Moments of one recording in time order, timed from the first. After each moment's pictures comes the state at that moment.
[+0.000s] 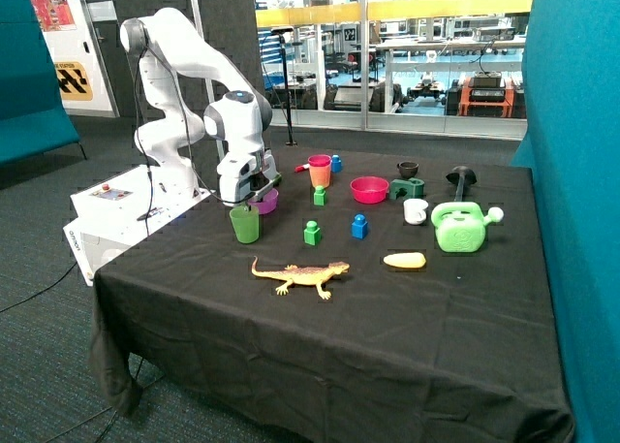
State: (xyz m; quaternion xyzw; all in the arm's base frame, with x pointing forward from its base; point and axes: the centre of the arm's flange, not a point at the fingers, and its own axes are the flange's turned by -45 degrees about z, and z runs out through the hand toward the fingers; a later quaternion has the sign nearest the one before) arm 0.476 -0.209 0.346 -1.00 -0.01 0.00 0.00
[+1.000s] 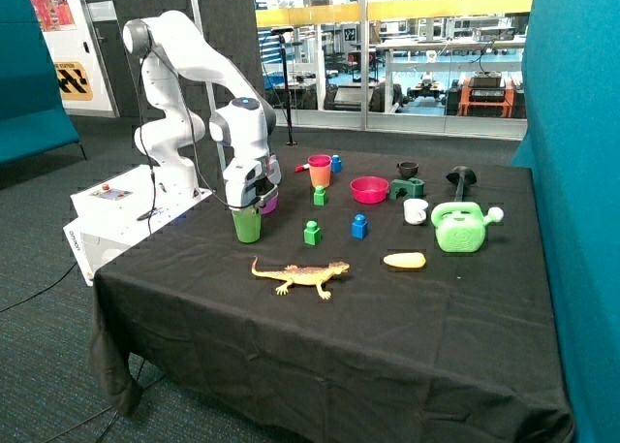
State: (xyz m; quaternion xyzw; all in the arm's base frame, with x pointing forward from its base) arm 0.482 -0.199 0.330 -1.00 0.00 0.00 0.00
